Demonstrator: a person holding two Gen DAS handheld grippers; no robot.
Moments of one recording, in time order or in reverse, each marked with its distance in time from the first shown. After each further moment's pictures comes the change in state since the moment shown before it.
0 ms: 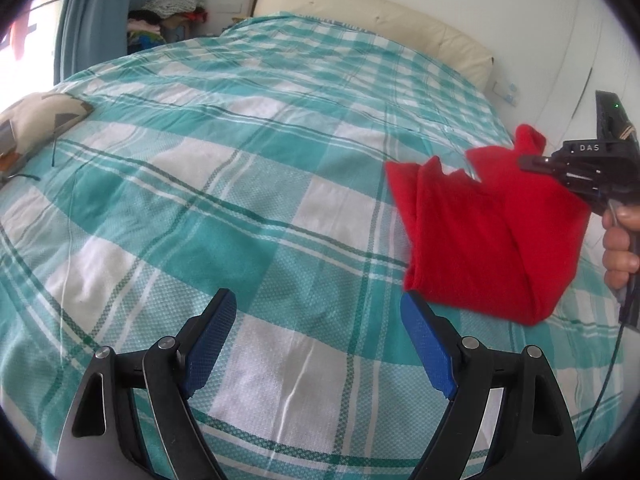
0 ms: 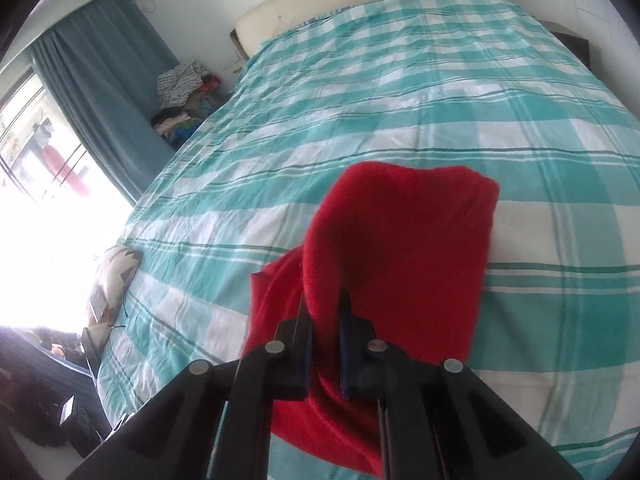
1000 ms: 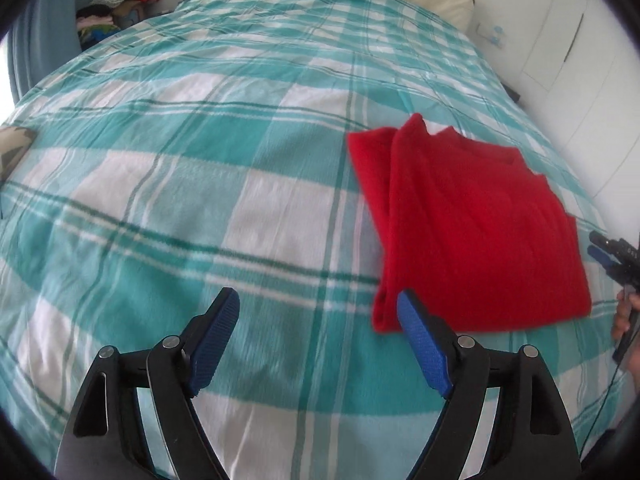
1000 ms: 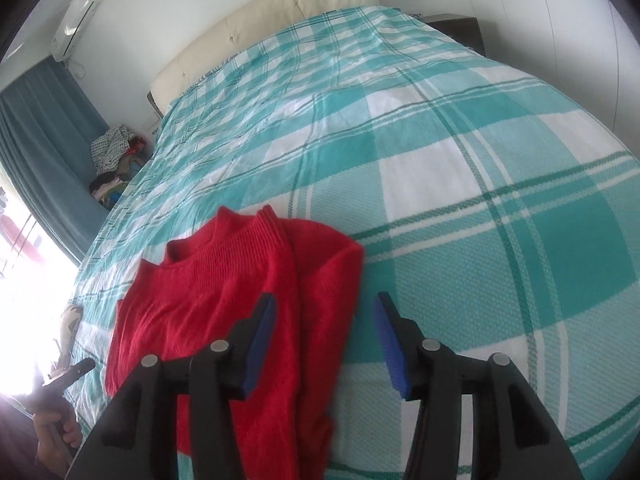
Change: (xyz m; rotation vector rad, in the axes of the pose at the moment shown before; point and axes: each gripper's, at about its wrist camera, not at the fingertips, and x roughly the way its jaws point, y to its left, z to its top) left arm 0.049 -0.048 0.028 0.125 0.195 -0.029; right arm -0.106 -0.255 -0.077 0.262 -0.165 -0.180
